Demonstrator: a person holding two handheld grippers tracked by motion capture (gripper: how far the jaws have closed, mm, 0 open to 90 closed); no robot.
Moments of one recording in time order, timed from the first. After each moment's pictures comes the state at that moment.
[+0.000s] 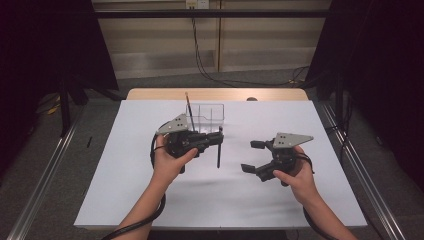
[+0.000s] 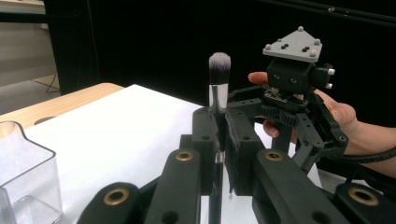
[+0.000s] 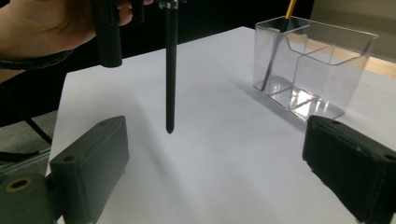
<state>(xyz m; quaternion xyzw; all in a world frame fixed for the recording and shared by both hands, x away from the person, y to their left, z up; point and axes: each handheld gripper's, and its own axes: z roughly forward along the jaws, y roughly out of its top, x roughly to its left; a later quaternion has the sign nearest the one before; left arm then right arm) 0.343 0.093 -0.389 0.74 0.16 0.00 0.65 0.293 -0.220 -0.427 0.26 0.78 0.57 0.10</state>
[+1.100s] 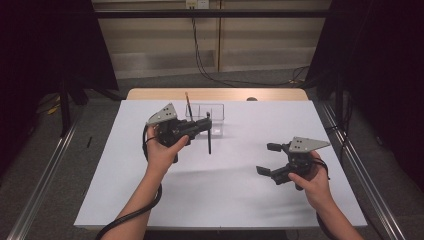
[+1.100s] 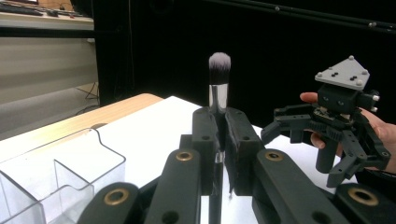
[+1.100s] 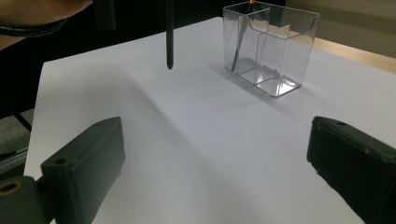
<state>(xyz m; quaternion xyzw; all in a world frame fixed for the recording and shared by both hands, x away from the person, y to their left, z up) 0.370 0.114 -0.383 0.72 0.21 0.05 0.66 0.281 -0.257 -0.435 0.28 0.77 0.55 0.12</state>
